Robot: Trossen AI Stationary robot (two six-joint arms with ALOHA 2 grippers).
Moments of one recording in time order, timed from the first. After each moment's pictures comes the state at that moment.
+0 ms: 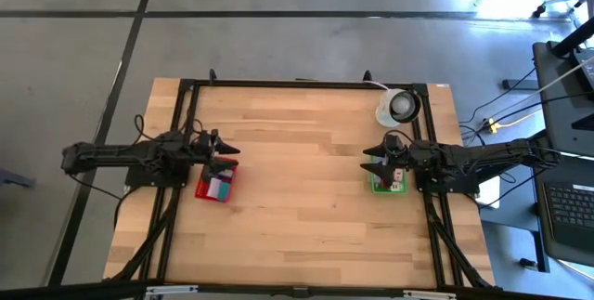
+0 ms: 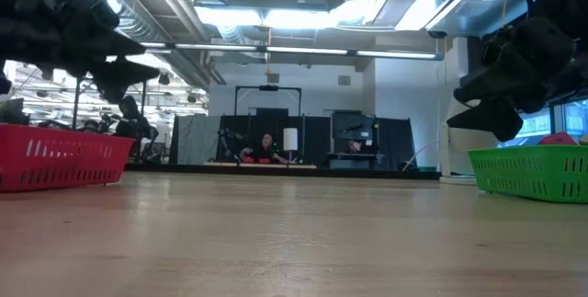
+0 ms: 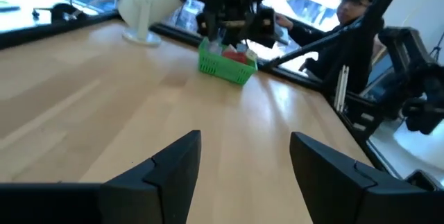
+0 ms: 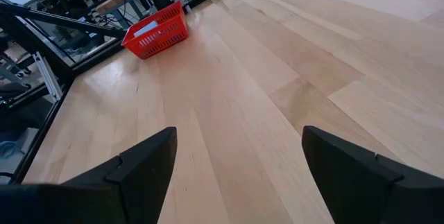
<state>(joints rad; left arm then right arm) 0.10 0.14 0.01 0.02 0.07 -0.35 0.04 0.46 0.02 0.11 0.14 0.51</state>
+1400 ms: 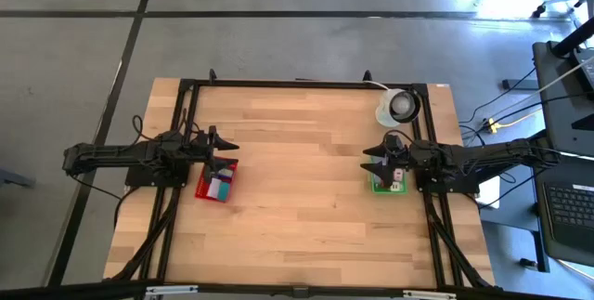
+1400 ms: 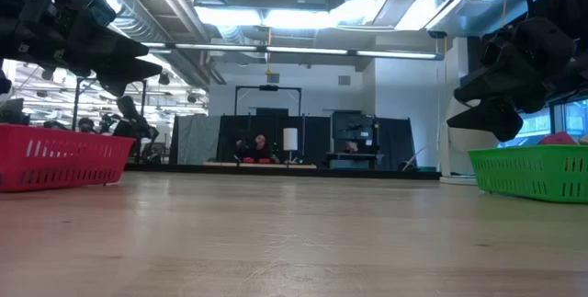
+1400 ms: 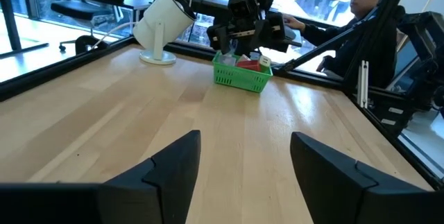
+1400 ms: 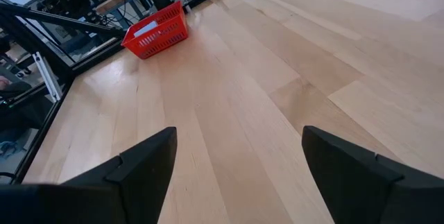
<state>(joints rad) 0.10 0.12 0.01 0.02 0.01 -0.22 0.04 0.46 0.02 0.11 0.14 0.51</state>
